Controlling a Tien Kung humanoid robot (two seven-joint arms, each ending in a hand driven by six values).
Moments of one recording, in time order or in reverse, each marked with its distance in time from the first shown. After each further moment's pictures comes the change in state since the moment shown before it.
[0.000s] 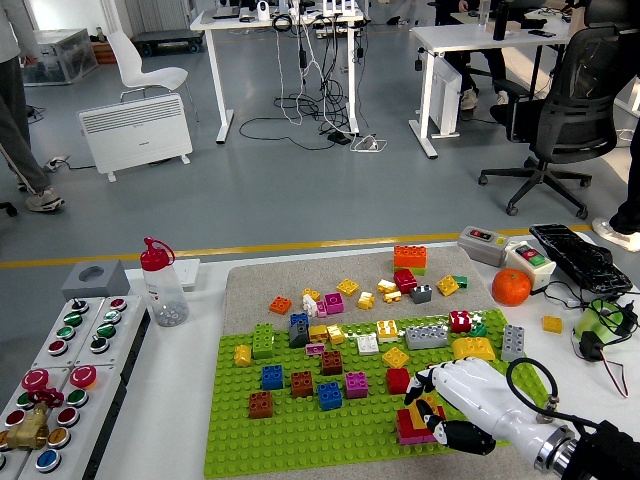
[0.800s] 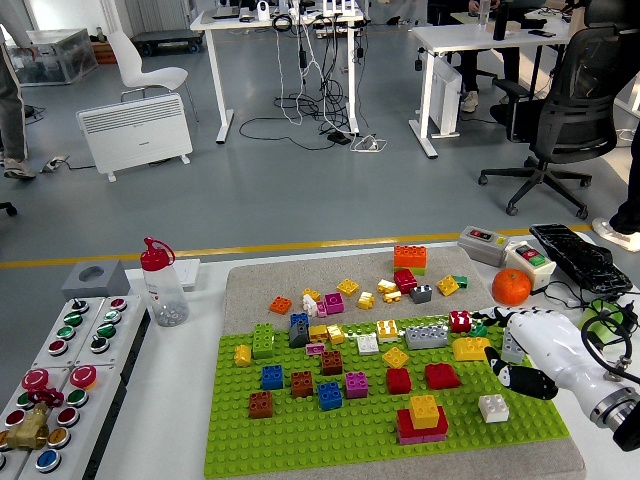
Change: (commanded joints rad) left arm -0.008 0.002 0.002 0.000 -0.002 -0.001 -0.001; right arm -0.141 -0.017 0.287 -0.082 -0.031 -0.021 -0.059
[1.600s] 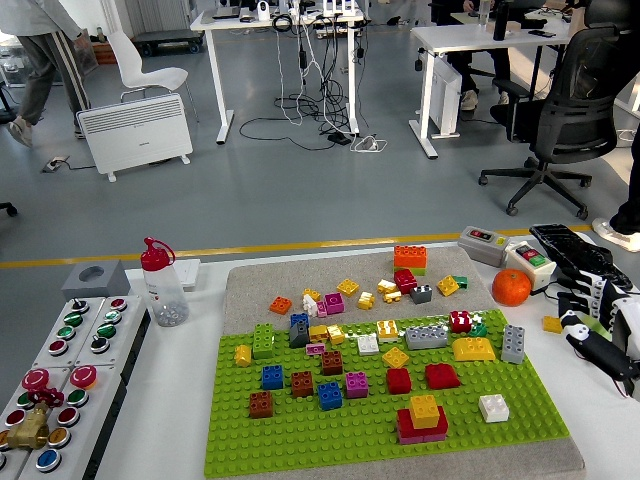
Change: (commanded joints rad) left arm 0.000 -0.001 -0.002 0.000 0.010 -0.002 0.002; right arm -0.310 0.314 0.543 -0.013 0.790 0.006 0.472
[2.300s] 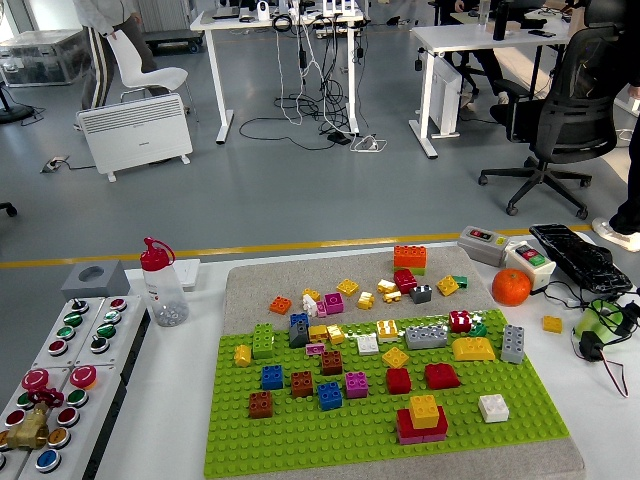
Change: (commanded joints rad) left arm 0.009 -0.001 -0.006 0.000 0.013 0.001 0.001; right arm -0.026 0.055 0.170 -0.052 0.769 0.109 0.000
